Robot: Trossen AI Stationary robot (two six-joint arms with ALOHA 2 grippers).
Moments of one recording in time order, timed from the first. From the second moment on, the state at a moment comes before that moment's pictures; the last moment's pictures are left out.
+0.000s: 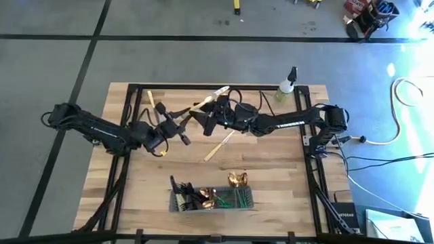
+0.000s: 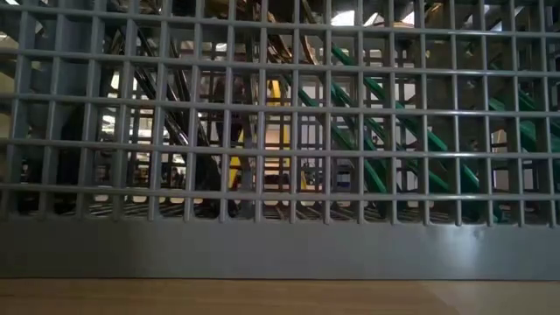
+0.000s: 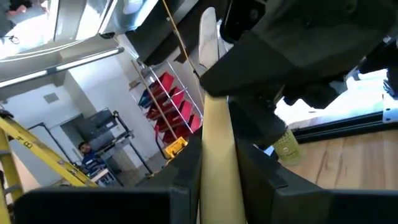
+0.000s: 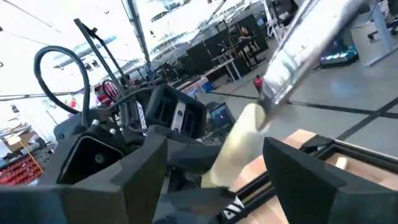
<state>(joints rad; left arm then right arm) -0.17 1.18 0.56 0.93 -0.85 0.77 -0.05 1.76 1.23 0.68 0.20 0.53</state>
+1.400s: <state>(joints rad) -0.53 0.81 0.56 0.51 -1.17 0.56 -0.06 1.69 1.28 0.50 -0.02 0.39</state>
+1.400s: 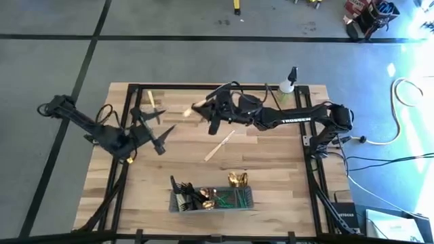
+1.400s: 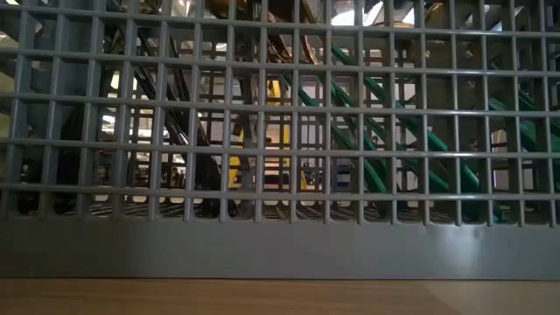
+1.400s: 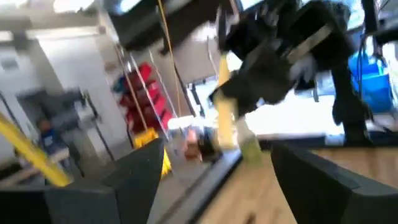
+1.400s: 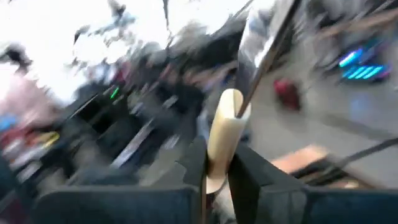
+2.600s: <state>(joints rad) -1.03 0.78 0.15 0.01 -1.06 -0.96 0.36 2.12 1.80 -0.05 0.07 0.45</state>
